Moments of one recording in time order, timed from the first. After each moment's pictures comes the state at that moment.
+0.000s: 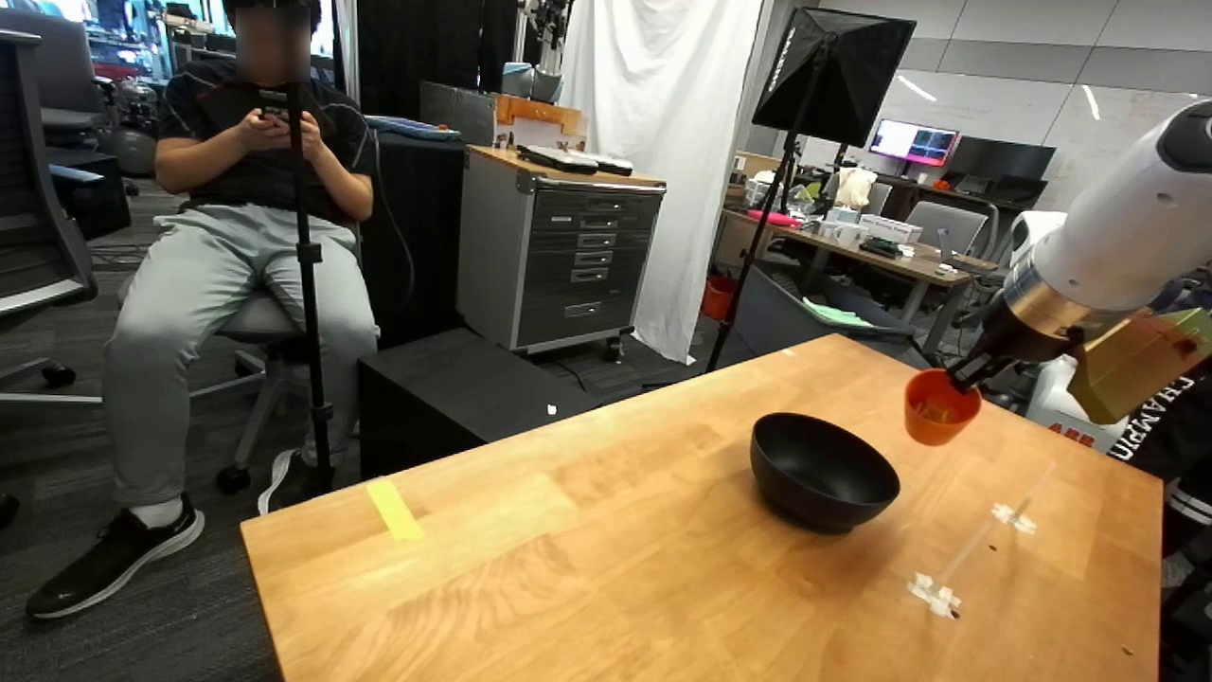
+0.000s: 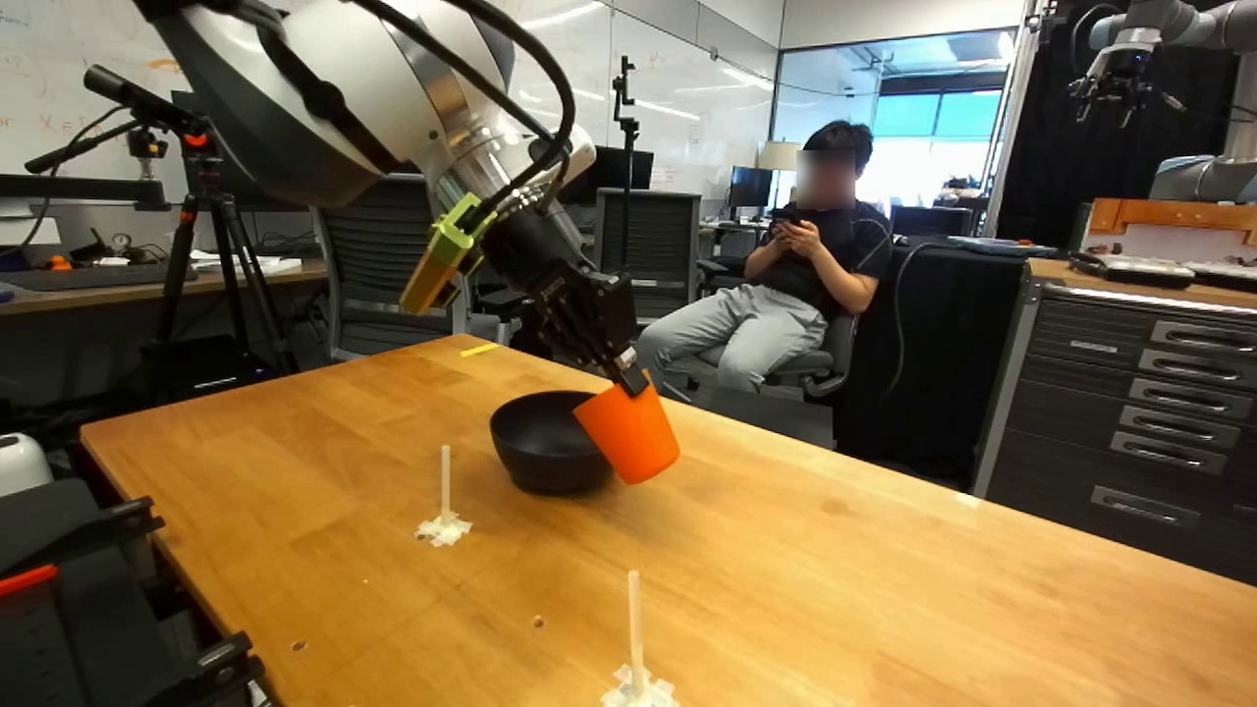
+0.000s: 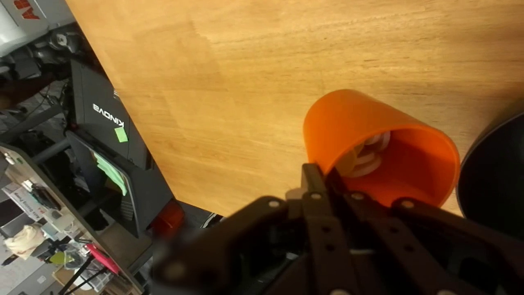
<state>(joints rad) -0.10 0.07 -0.12 -2.47 -1.38 2.62 1.11</state>
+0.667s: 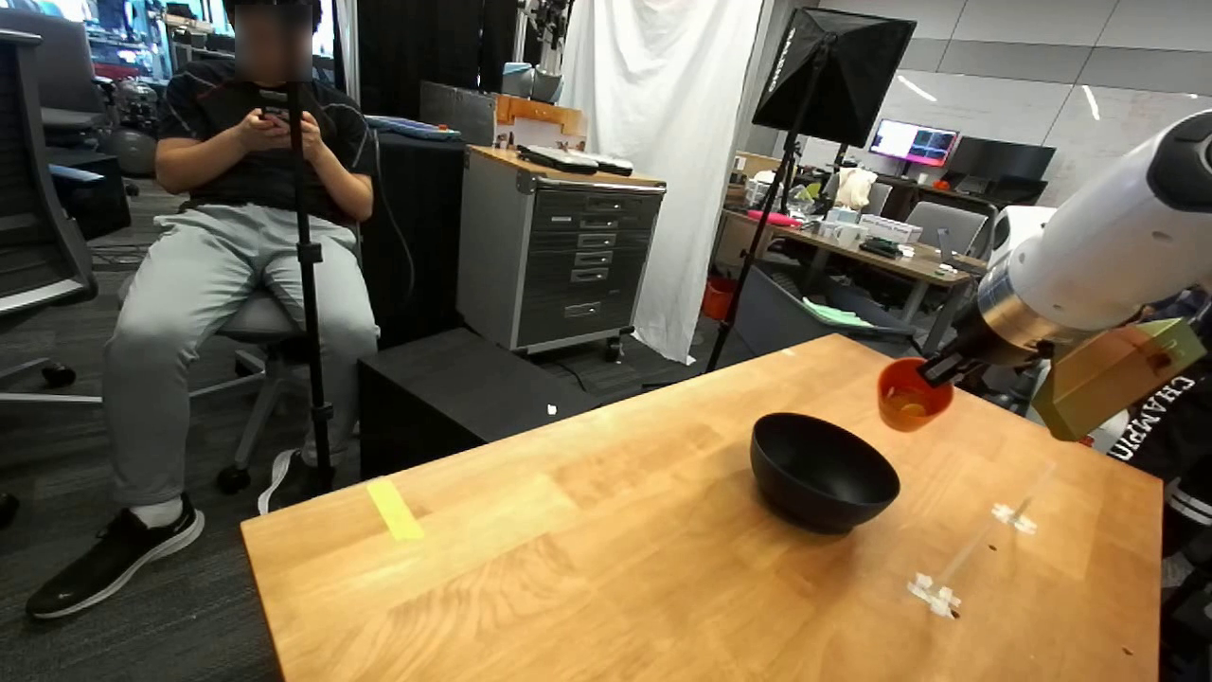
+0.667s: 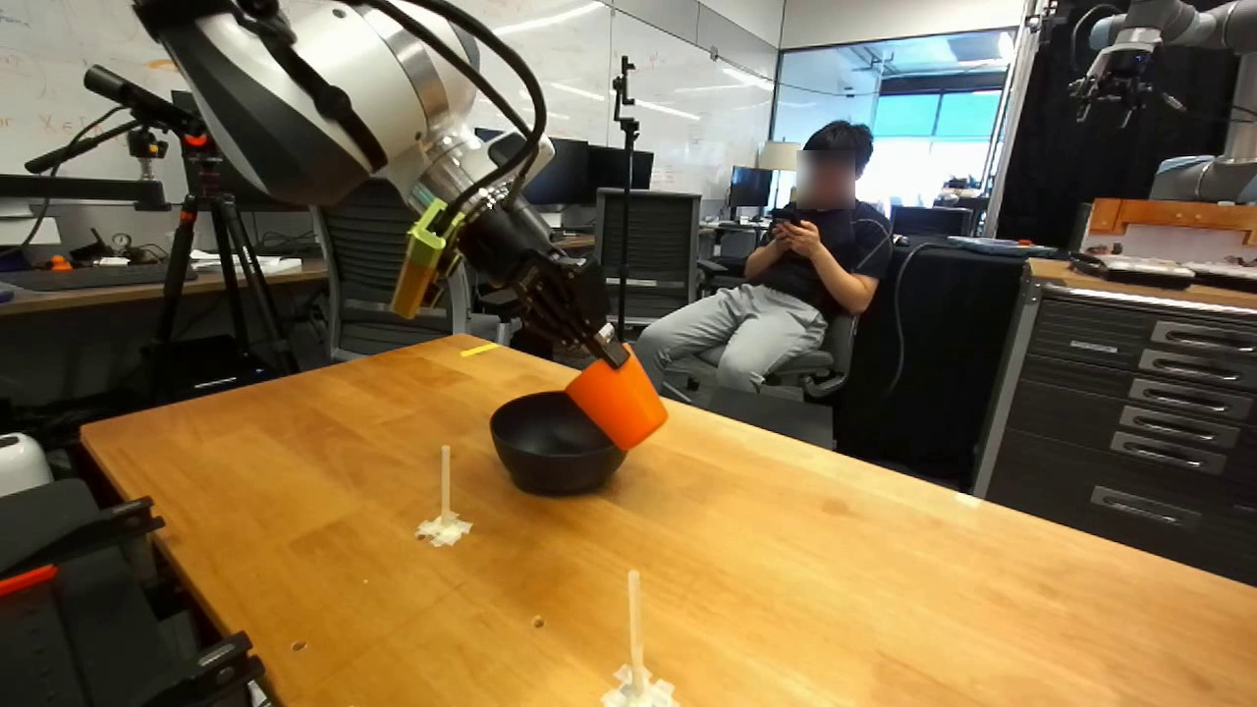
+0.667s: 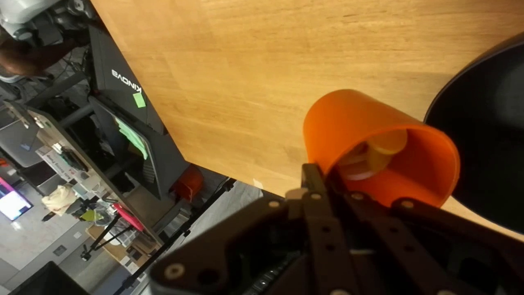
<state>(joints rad) -0.02 0.08 -0.06 -2.46 -1.51 2.50 1.33</state>
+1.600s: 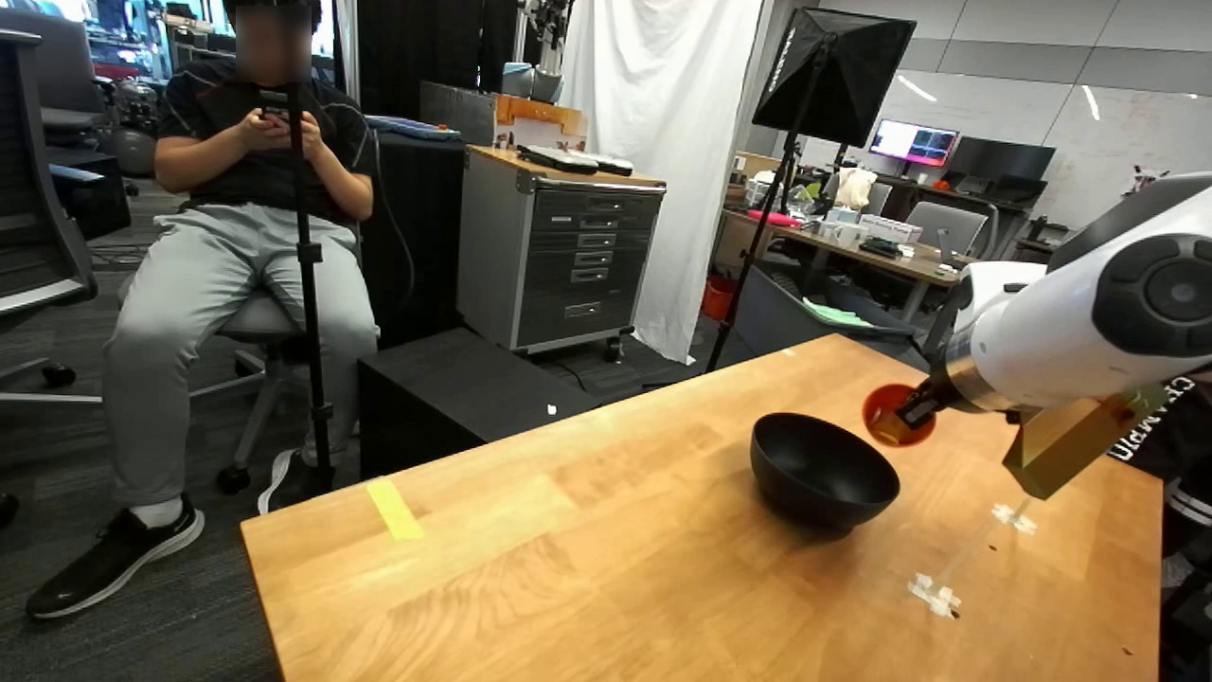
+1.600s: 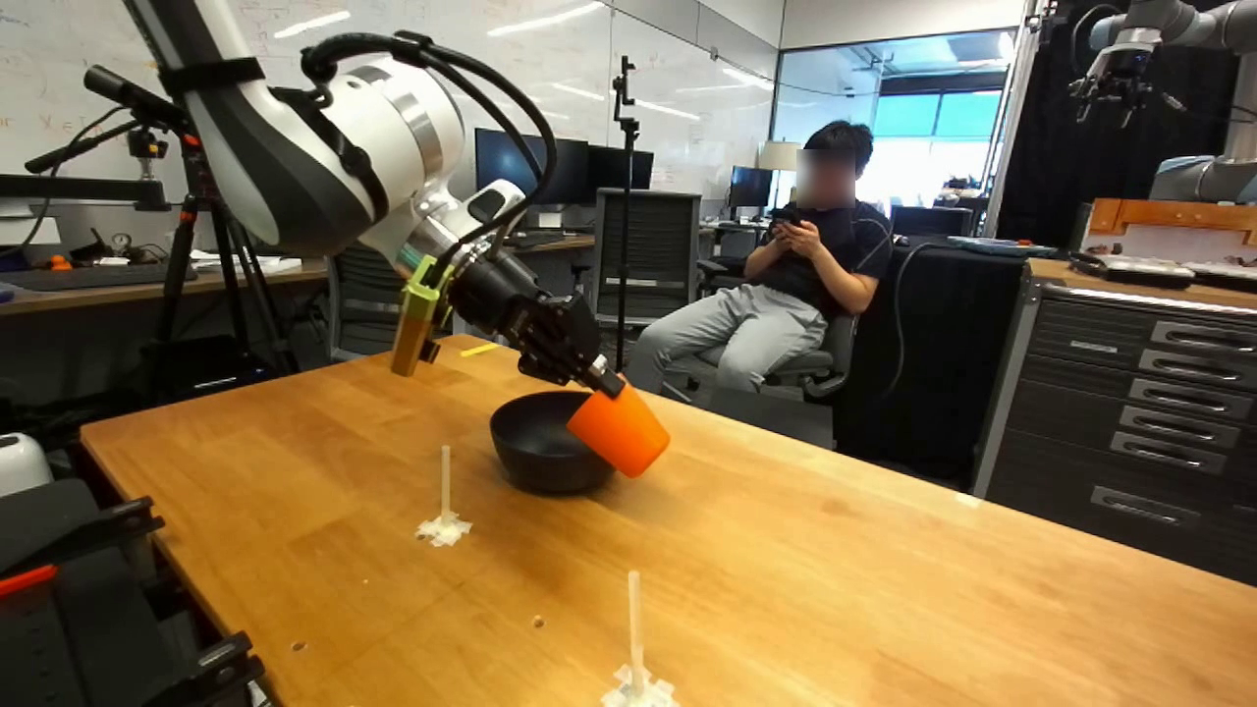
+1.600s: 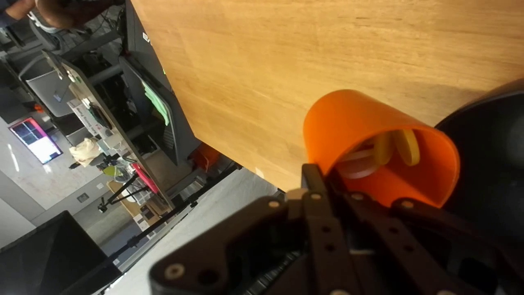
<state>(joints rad) 0.00 0.20 0.00 -2.44 -1.71 2.35 1.49</state>
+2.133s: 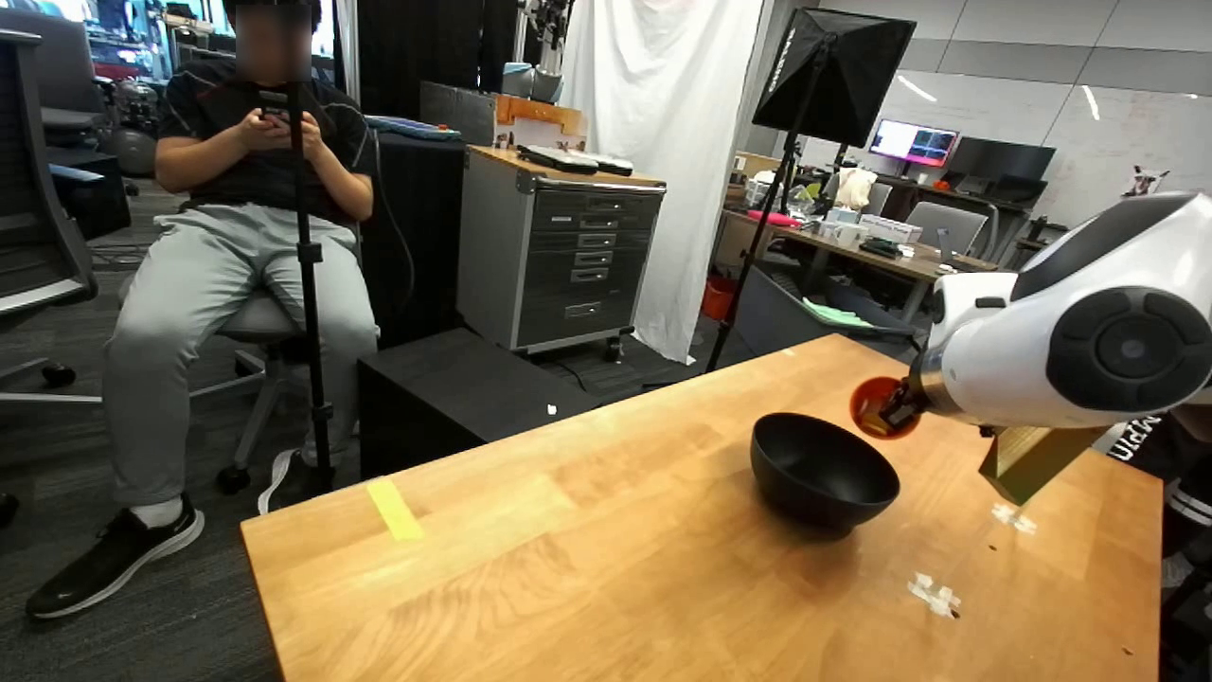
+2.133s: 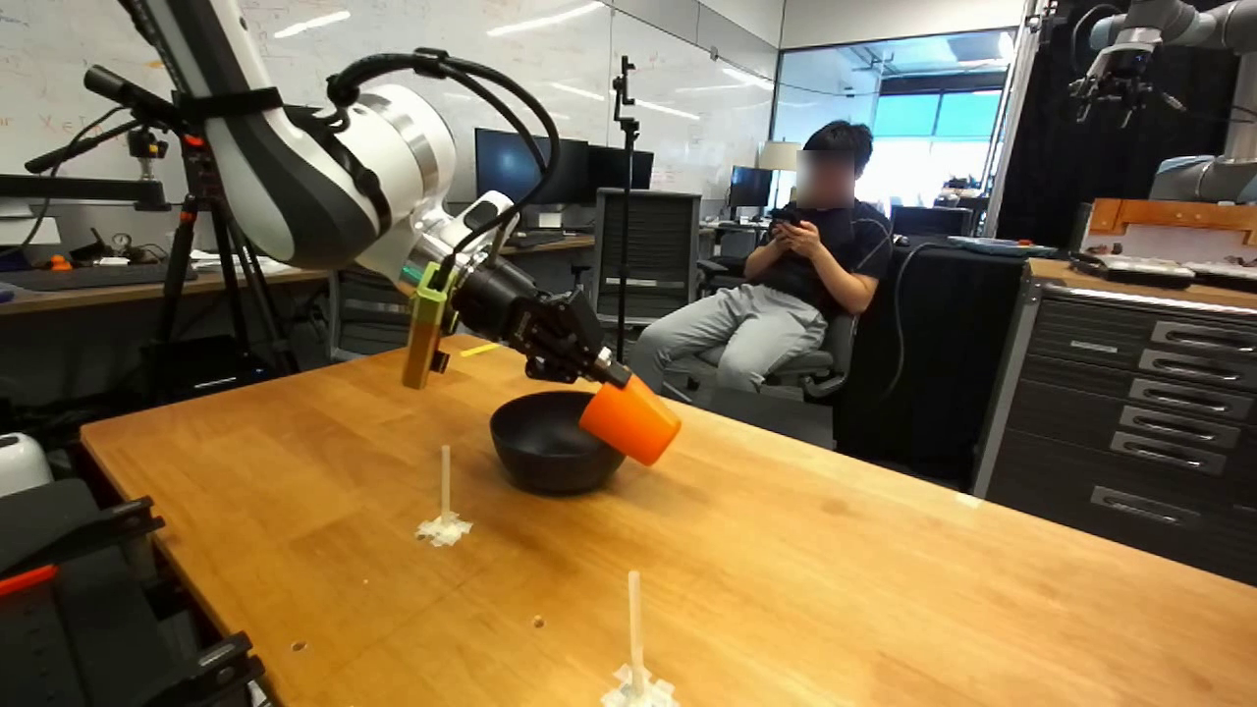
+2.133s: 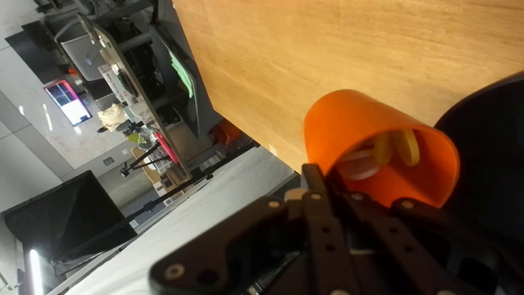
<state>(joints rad) 0.02 0.26 0.04 -2.41 -1.77 2.22 1.52</state>
